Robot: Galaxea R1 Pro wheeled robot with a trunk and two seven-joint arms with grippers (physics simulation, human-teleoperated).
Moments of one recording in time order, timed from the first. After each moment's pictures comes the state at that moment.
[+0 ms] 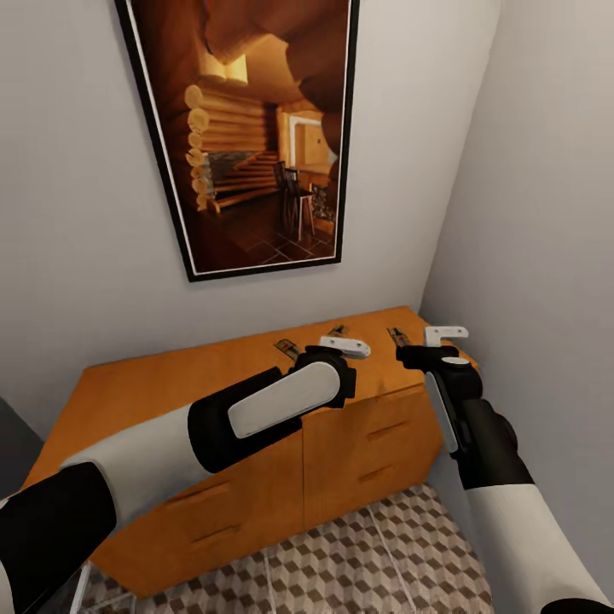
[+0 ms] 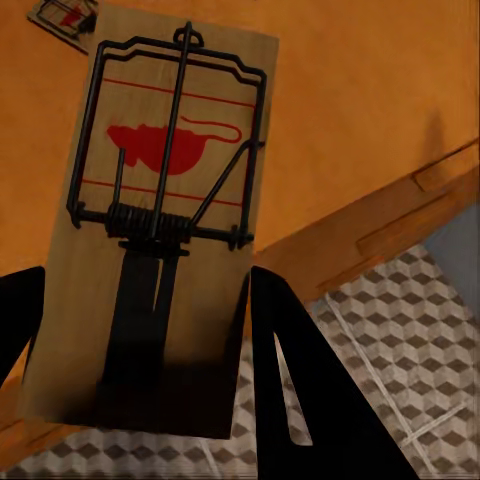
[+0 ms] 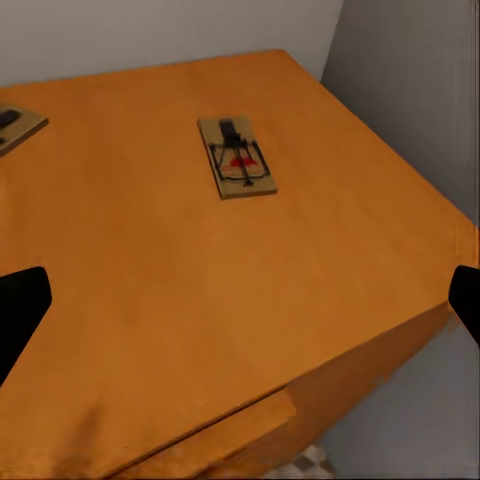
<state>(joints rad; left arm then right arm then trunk) -1.19 -0.11 -1.13 -1.43 1.75 0.56 1.53 -0.76 0.00 0.03 -1.32 0.00 0.77 -0.19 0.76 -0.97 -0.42</state>
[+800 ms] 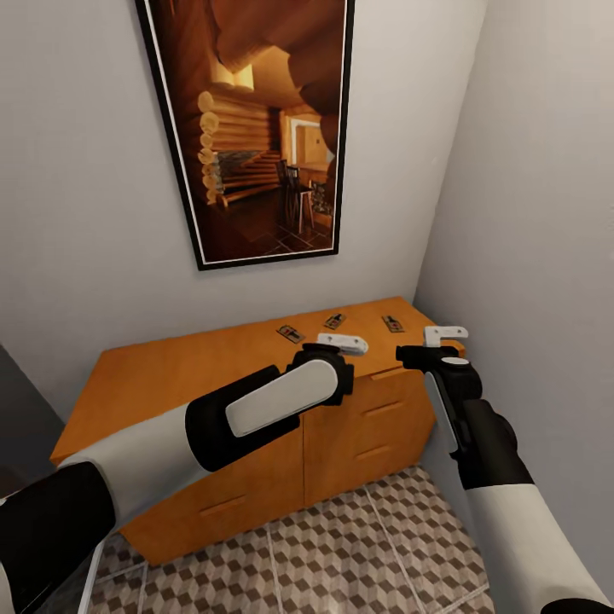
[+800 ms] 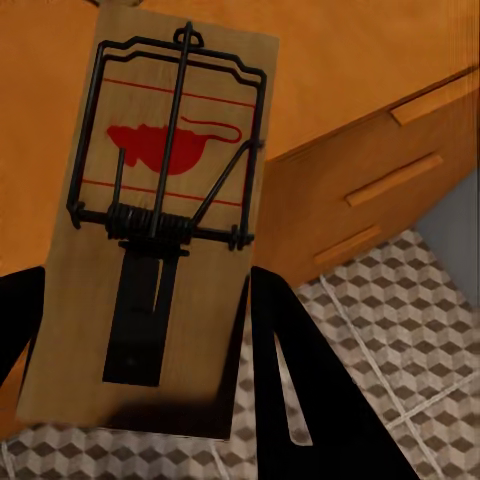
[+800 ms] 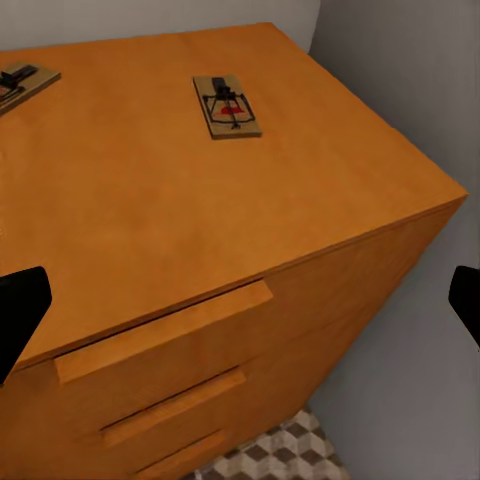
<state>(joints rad) -1.19 -0.10 -1.12 -1.44 1.73 0.56 1.53 -0.76 0.00 0.03 -1.32 0.00 0.76 -0.19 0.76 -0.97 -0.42</state>
